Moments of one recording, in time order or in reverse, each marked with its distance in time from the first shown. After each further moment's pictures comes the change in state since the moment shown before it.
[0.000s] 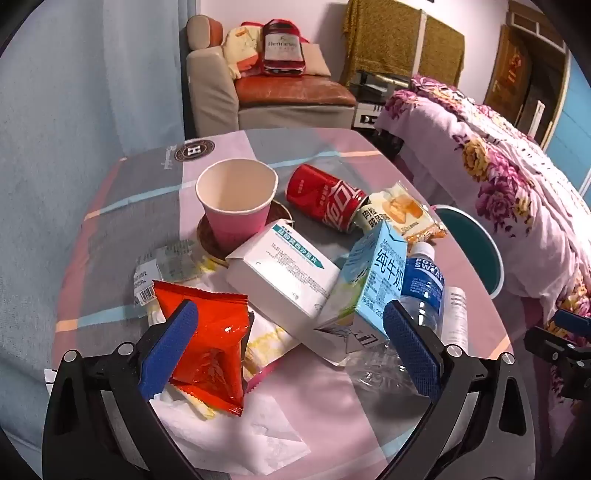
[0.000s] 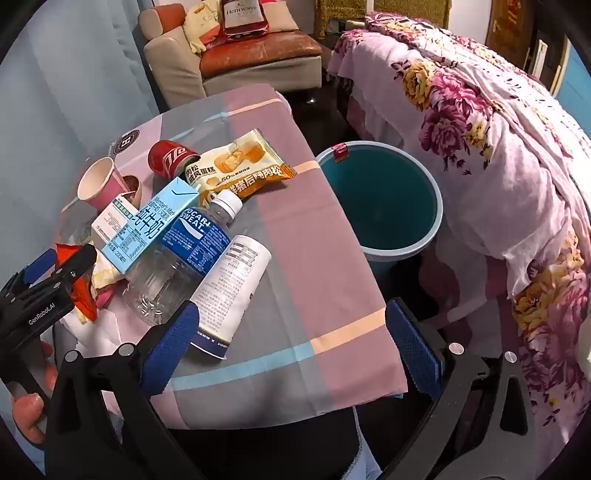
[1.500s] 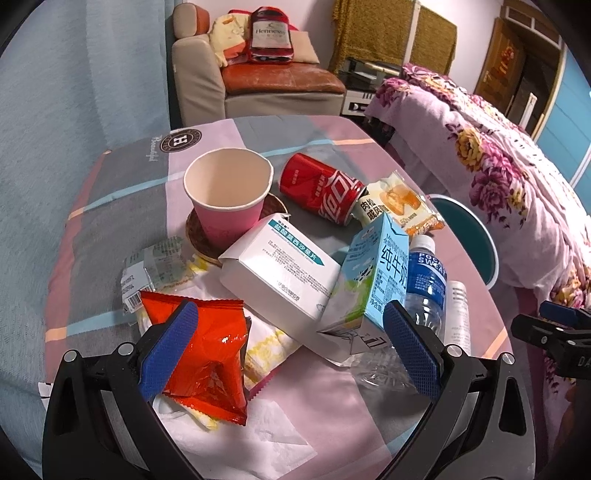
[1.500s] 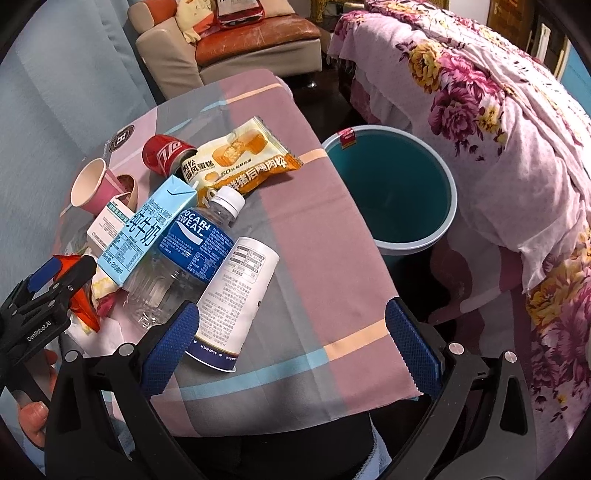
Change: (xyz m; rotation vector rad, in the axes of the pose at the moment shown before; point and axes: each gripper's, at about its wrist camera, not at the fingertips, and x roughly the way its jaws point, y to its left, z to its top) left arm 0.010 -0.003 -0.005 0.016 0.056 -0.038; right arm 0.023 0.001 0.013 0.033 0.074 0.024
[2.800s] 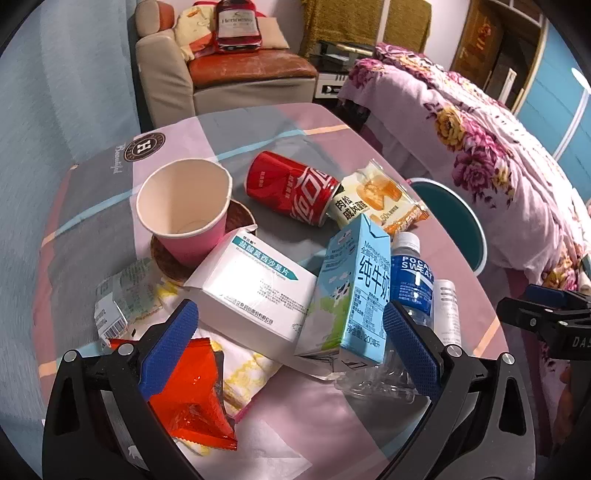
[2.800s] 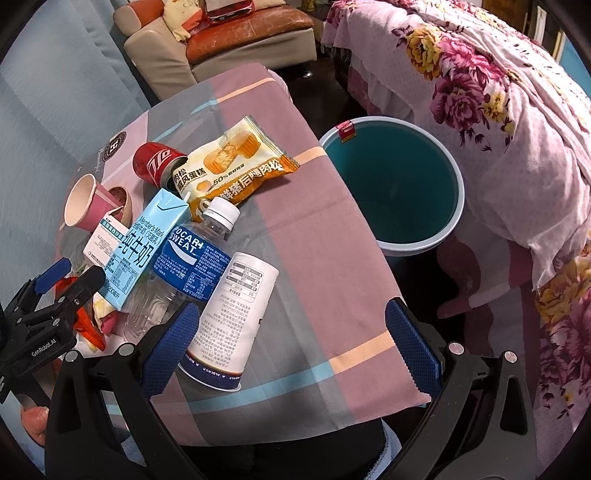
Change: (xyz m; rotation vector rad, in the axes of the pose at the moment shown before) left arm 0.021 -0.012 0.026 0.099 0.072 -0.074; right arm 0.012 -0.007 0.019 0.052 0.041 0.024
